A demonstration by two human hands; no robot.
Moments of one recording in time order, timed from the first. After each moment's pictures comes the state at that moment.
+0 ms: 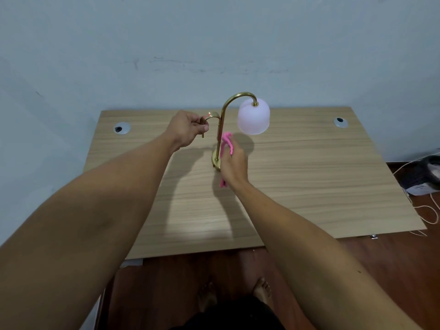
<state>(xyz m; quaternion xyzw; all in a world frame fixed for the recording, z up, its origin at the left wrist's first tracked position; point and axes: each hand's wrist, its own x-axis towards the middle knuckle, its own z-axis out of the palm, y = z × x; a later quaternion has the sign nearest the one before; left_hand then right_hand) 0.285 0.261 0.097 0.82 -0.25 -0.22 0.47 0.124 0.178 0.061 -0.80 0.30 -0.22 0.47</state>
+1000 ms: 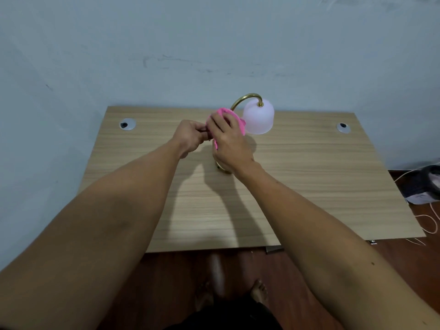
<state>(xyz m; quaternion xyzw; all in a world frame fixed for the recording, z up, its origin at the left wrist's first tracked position) 0.268 0.269 0.082 0.77 -0.18 -0.28 0.55 0.154 0.162 0.090 -0.96 0.00 -0.27 0.07</state>
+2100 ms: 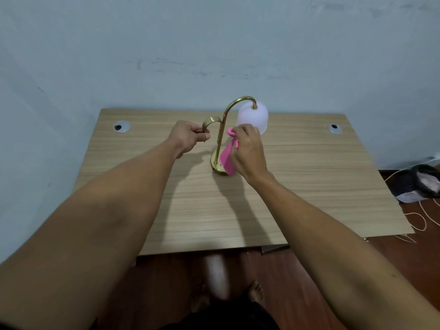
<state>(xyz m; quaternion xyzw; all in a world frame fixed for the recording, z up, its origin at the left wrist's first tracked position) 0.271 0.266 0.083 0.78 -0.17 -0.28 0.54 0.112 0.141 0.093 -0.92 0.16 -0.29 0.21</state>
